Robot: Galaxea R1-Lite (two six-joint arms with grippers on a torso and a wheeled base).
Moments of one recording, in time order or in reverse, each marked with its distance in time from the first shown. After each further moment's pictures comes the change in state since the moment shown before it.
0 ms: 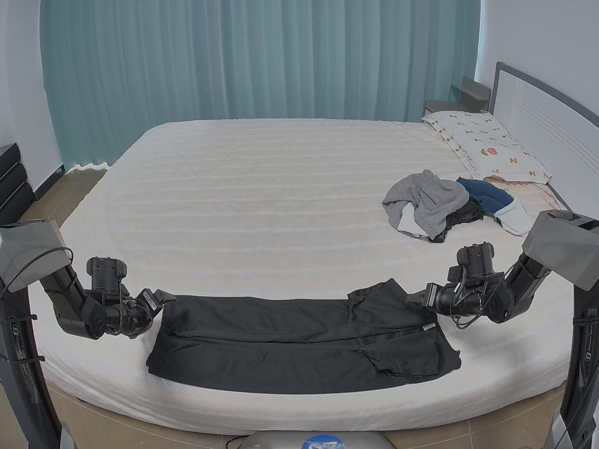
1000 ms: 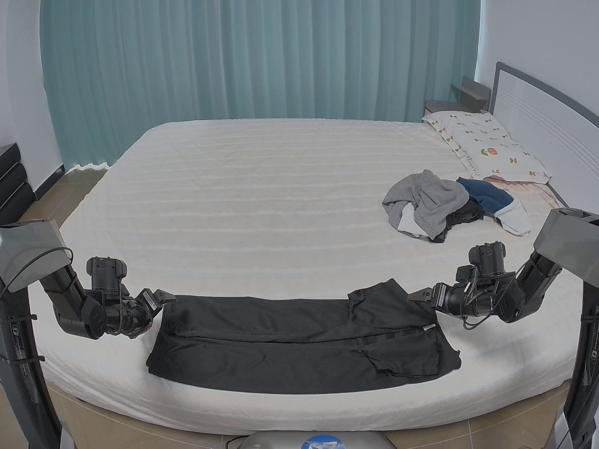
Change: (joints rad) left arm 0.000 -0.001 0.000 0.000 0.000 0.000; right arm -0.036 -0.040 0.045 -0.016 0.086 -0.005
